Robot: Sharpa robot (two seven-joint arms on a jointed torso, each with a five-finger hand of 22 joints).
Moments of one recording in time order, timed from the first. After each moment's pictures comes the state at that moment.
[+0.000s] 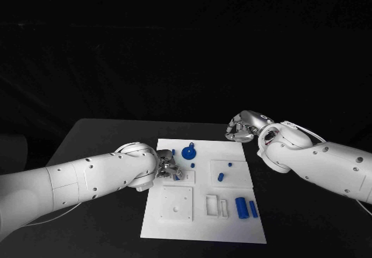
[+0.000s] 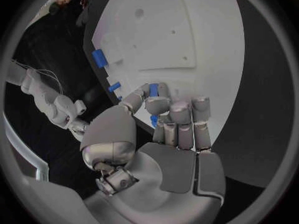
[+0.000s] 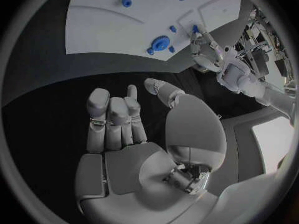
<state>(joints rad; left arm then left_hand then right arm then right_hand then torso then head) 1.31 -0.55 -0.20 1.28 -1.04 0.00 -0.44 0.84 -0.03 0.61 -0.25 0.20 1.12 0.04 0.43 0.83 1.42 -0.11 1.08 0.65 1.21 -0.20 1.46 0.60 0.08 0.90 -0.12 1.24 1.17 1.25 -0.75 0.01 1.36 -1.46 -0.38 -0.31 1.02 -0.29 0.66 -0.04 0.43 1.02 0.08 0.35 0.42 1.13 -0.02 1.15 1.16 1.31 -0.12 1.23 0.99 0.20 1.27 -0.07 1.03 1.31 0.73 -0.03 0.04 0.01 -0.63</state>
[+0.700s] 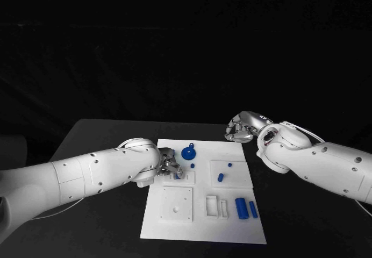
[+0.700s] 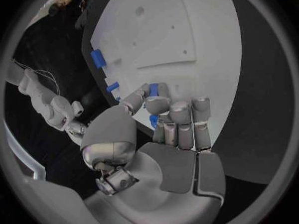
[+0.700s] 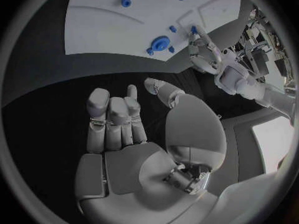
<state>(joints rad) 1.33 -0.51 -0.21 1.23 -1.04 0.07 -0.47 0.86 -0.03 0.60 -0.25 0.12 1.12 0.04 0.42 0.84 1.42 -0.11 1.07 0.64 1.21 -0.20 1.46 0.59 0.08 0.89 -0.12 1.25 1.16 1.25 -0.75 0.01 1.36 -1.46 -0.38 -0.31 1.02 -0.29 0.66 -0.04 0.43 1.02 0.08 0.35 0.42 1.13 -0.02 1.15 1.16 1.31 -0.12 1.23 0.99 0.20 1.27 -0.07 1.03 1.31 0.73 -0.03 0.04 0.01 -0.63</state>
